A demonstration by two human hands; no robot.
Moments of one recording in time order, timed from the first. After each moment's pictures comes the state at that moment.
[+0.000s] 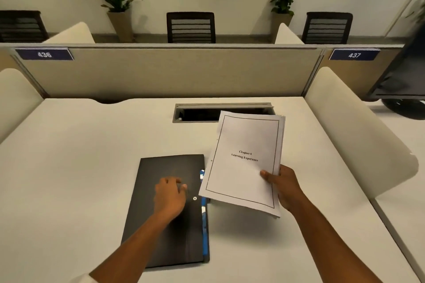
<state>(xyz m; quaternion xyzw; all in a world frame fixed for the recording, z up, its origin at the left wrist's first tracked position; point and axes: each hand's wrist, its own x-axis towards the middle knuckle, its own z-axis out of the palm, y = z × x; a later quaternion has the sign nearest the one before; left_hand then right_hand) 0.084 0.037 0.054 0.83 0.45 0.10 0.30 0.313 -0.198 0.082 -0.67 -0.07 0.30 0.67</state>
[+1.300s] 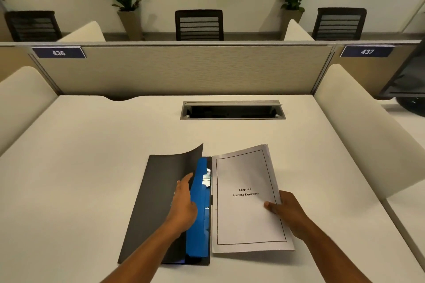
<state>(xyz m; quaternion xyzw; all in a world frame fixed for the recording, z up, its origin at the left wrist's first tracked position) 0.063 -0.014 0.091 0.77 0.42 0.05 0.48 0.279 -0.240 0.029 -0.79 -0.13 0.36 0.48</state>
